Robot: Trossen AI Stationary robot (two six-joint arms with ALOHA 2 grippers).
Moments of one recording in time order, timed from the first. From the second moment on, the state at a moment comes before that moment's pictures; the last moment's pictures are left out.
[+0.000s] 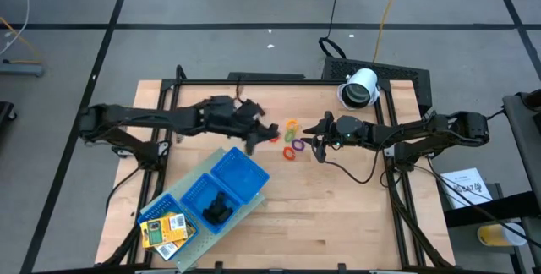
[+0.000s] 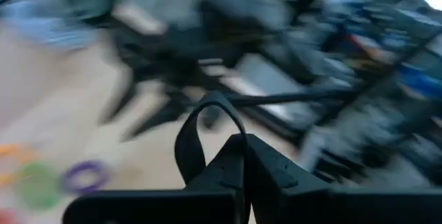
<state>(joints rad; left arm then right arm) 0.10 1.38 1.05 0.09 0.21 -0.55 -0.18 1.26 0.42 0.47 0.03 0.14</state>
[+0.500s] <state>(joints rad) -0.34 1.13 1.05 -0.20 0.24 -0.29 -0.18 1.26 0.42 0.47 0.03 0.14</state>
